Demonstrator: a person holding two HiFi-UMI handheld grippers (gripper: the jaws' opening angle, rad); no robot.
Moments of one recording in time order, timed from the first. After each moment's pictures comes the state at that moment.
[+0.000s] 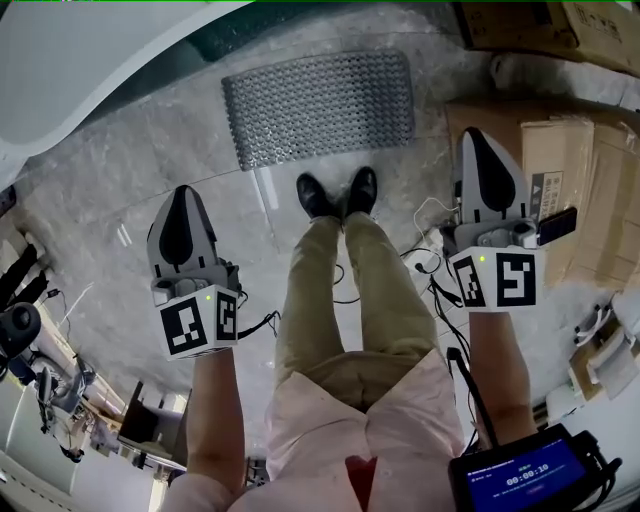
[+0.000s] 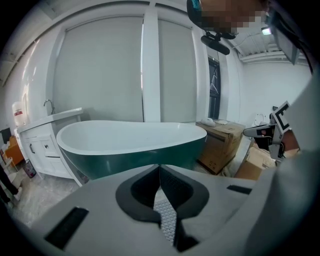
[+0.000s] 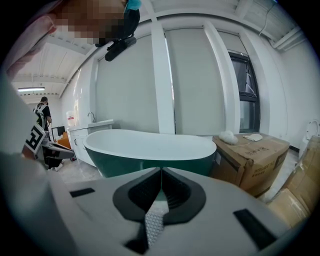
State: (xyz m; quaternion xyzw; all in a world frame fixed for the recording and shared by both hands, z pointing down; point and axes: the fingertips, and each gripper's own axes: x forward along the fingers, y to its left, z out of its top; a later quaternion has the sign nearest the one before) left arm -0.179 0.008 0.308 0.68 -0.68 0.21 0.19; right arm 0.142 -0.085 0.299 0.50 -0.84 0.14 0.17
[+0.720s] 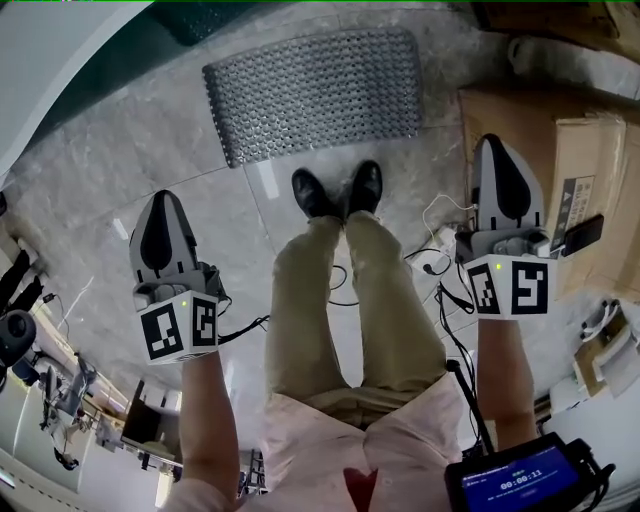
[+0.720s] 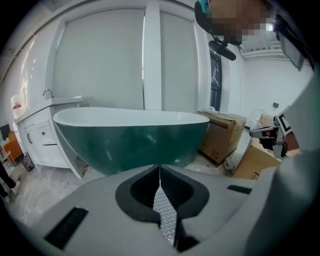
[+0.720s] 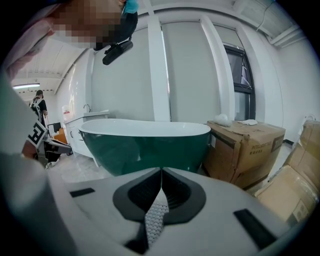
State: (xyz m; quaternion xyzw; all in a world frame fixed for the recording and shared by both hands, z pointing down) left arm -0.193 0.023 0.418 0.67 -0.67 0.23 0.21; right arm 0.174 -0.064 0.415 0.51 -0.82 0.16 0.19
